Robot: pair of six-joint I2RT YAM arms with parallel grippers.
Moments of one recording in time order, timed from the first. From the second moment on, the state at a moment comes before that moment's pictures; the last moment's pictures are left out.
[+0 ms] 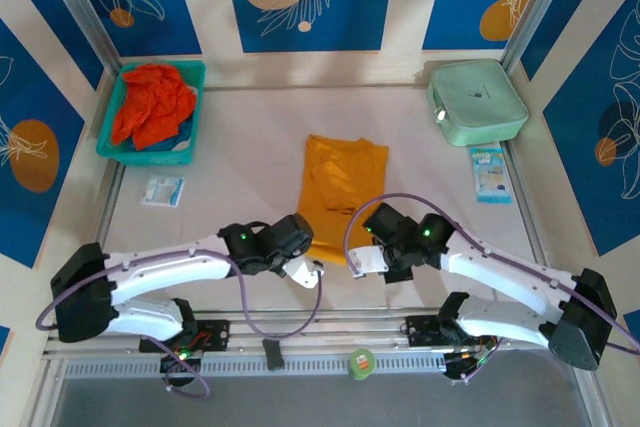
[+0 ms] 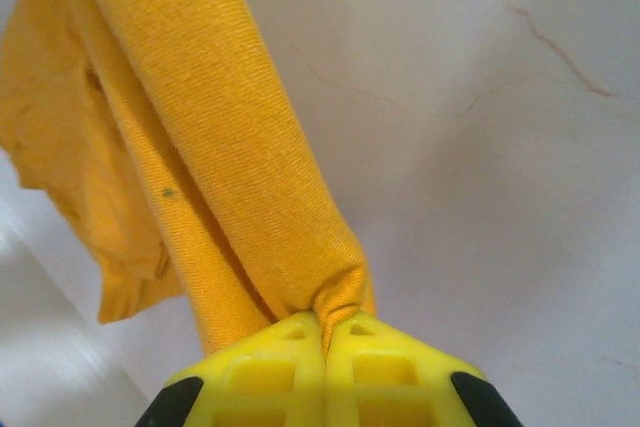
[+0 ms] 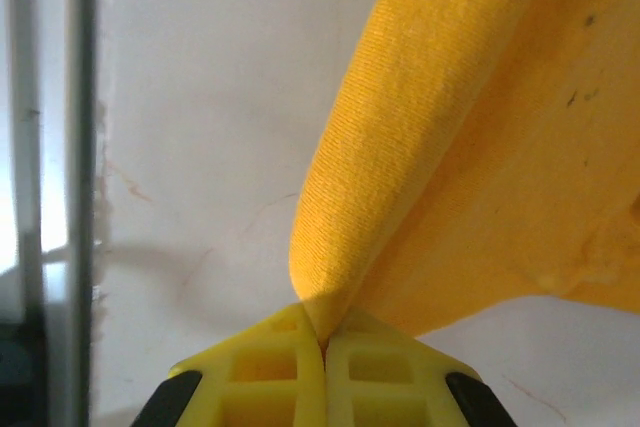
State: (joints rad) left arm -1.12 1.26 0.83 -0.60 -0.28 1.23; right arm 0.90 1.03 0.77 -1.04 0.01 -0.84
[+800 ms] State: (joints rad) left arm -0.68 1.68 1.43 -0.62 0.01 1.39; right arm 0.32 1.50 1.30 -0.93 -0.11 -1.10
